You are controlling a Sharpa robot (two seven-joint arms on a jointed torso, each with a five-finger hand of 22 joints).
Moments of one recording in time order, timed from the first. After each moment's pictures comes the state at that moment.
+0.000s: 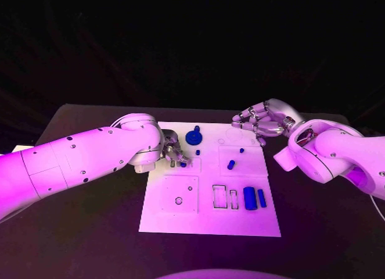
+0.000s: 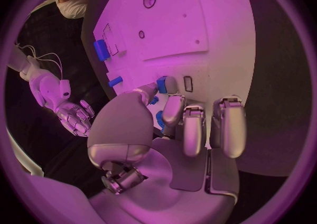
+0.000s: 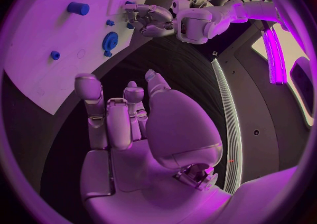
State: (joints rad) left arm 1.28 -0.59 -0.01 1.41 -1.10 0.20 -0.69; left_hand 1.06 -0.11 0.36 0.25 0.19 0.92 0.02 0.71 0.72 1.36 -0.04 1.28 1.20 1.47 -0.09 1.57 1.31 0.04 1.47 0.03 1.49 1.31; right arm 1.27 -0.99 -0.03 1.74 -0.78 -0.47 -0.07; right_hand 1.33 0.02 -0.04 0.15 0.35 0.95 0.14 0.19 0.12 1.15 0.06 1.06 0.99 1.46 -0.02 1.36 1.28 0.14 1.21 0.09 1.11 0.72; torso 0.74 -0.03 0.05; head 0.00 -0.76
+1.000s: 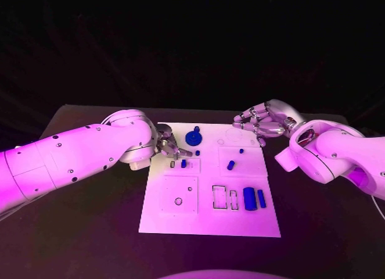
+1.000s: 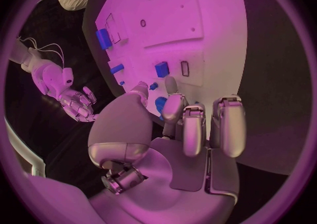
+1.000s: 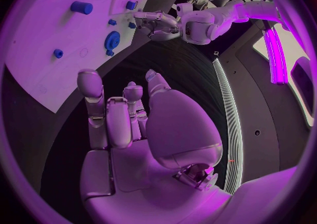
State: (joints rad) left arm 1.28 -0.65 0.03 1.45 -1.09 0.14 -0.69; left_hand 0.99 -0.07 0.06 0.29 0.06 0.92 0.03 0.68 0.73 1.34 -0.04 1.25 1.16 1.47 -0.09 1.57 1.31 0.04 1.47 0.02 1.47 1.31; right arm 1.27 -1.00 -0.03 1.74 -0.78 -0.47 -0.08; right_hand 1.33 0.02 -0.05 0.16 0.35 0.94 0.15 0.19 0.12 1.12 0.06 1.04 0.97 1.46 -0.02 1.33 1.25 0.14 1.20 0.08 1.07 0.67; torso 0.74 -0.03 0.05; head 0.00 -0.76
